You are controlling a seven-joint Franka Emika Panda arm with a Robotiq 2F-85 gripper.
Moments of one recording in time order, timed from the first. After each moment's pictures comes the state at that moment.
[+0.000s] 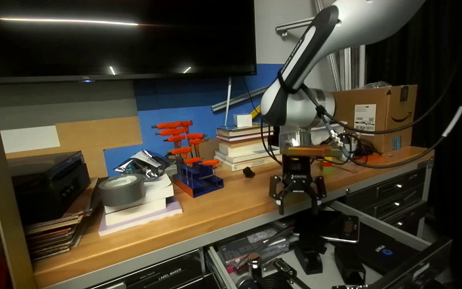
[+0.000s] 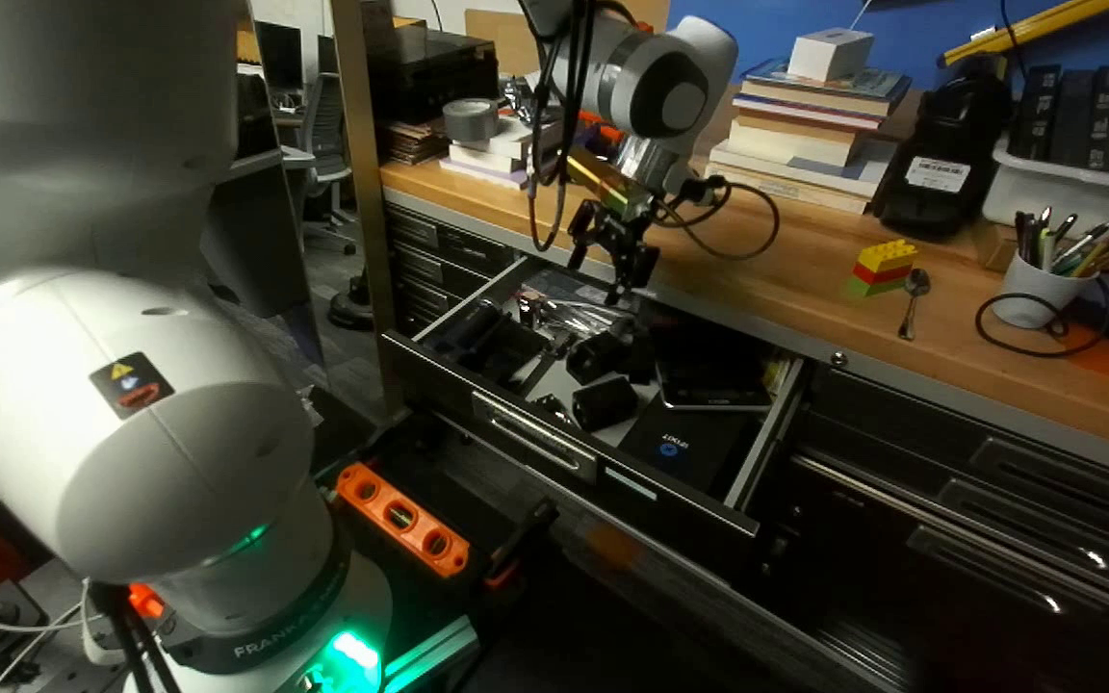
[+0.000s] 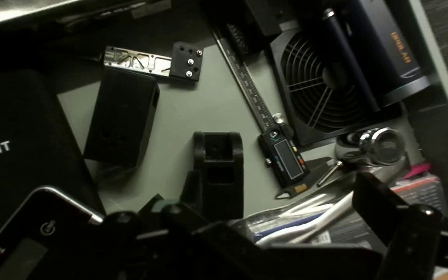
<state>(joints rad) -0.02 0.36 0.01 -2.03 0.21 2.05 0.13</state>
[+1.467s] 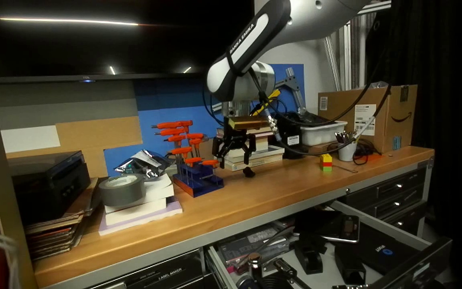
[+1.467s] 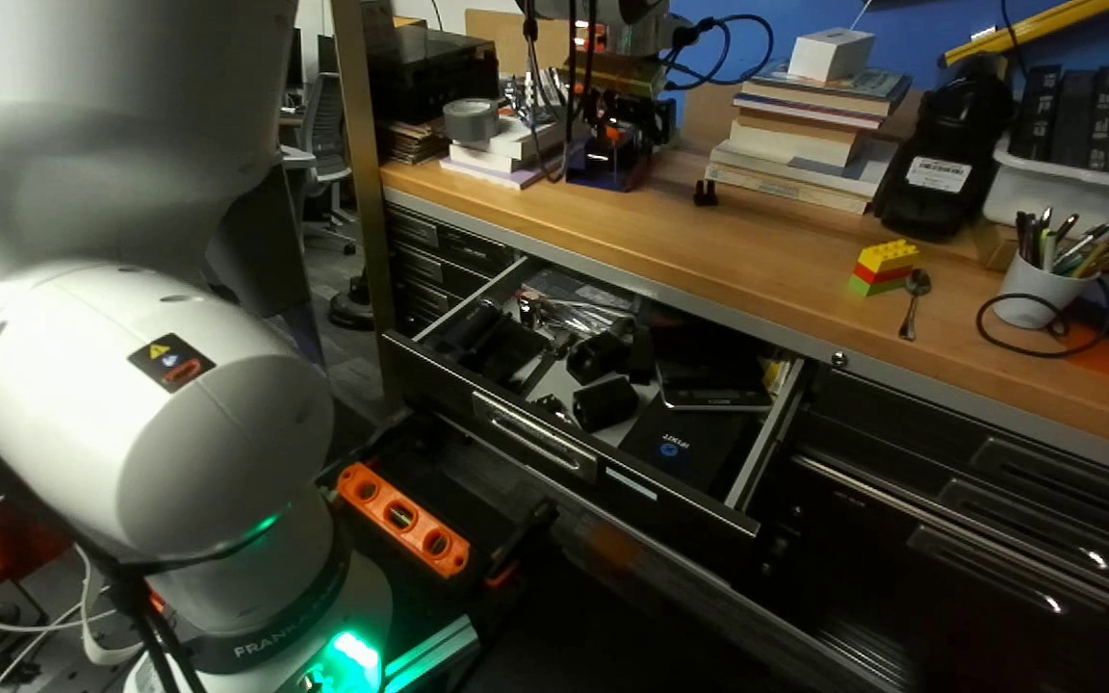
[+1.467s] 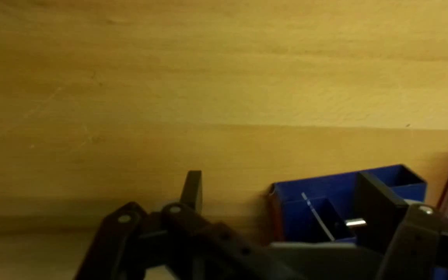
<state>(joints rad) 0.13 0.56 0.05 -1.50 -0.02 2.19 0.09</state>
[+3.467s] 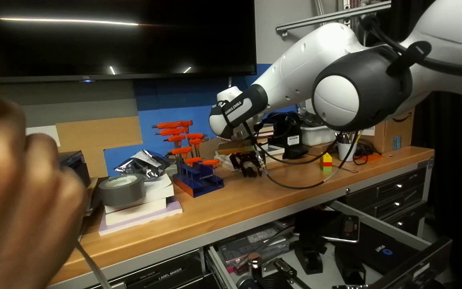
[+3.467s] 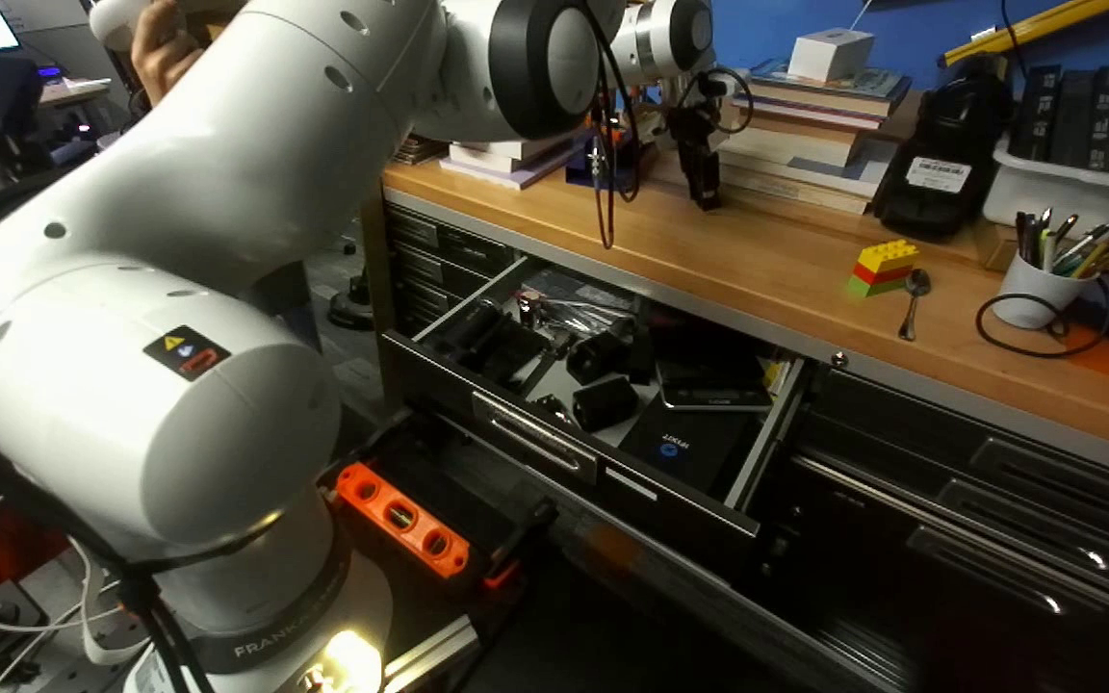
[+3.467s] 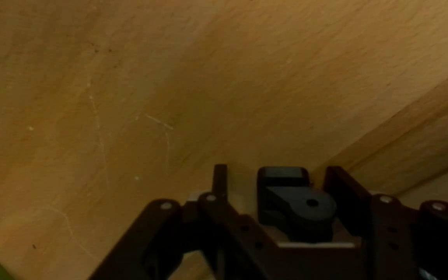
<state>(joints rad) 0.19 1.09 -0.20 -0.79 -0.14 1.91 0.95</state>
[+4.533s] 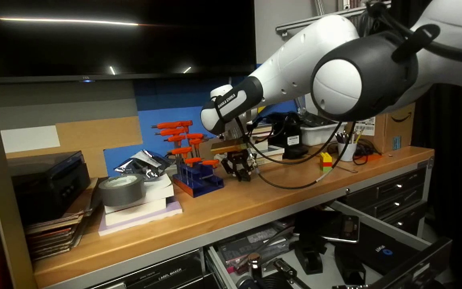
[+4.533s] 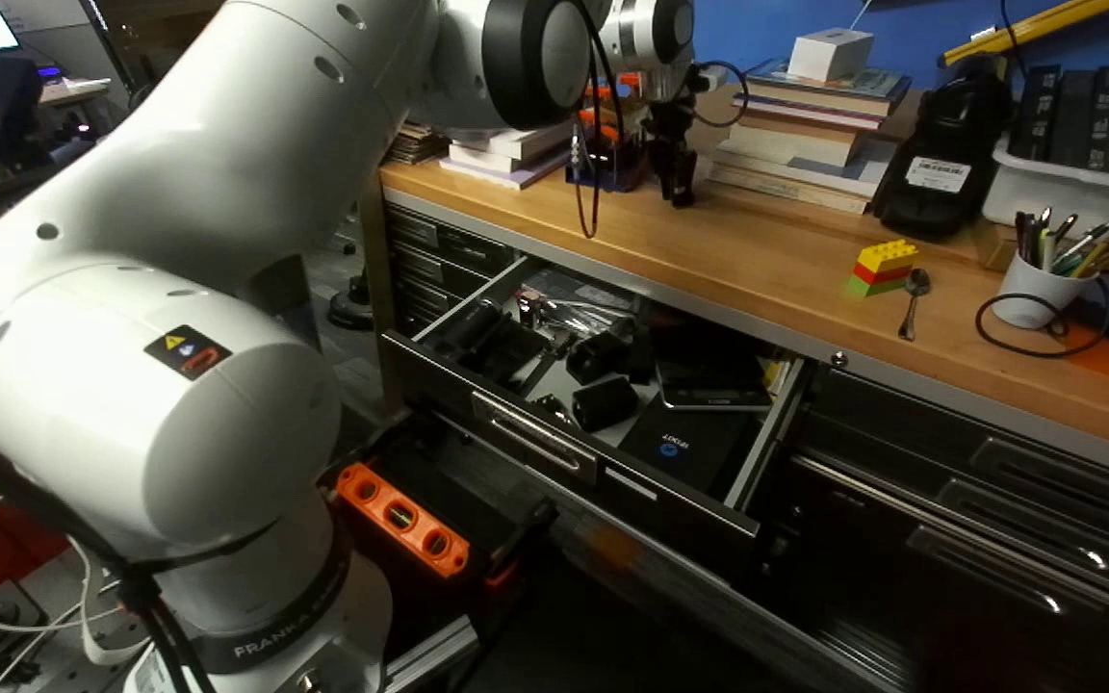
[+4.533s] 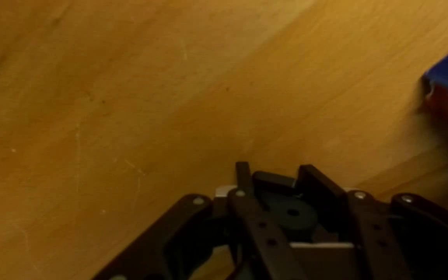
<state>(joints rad) 0.20 1.04 -0.11 -0.84 -0.13 1.87 0.80</state>
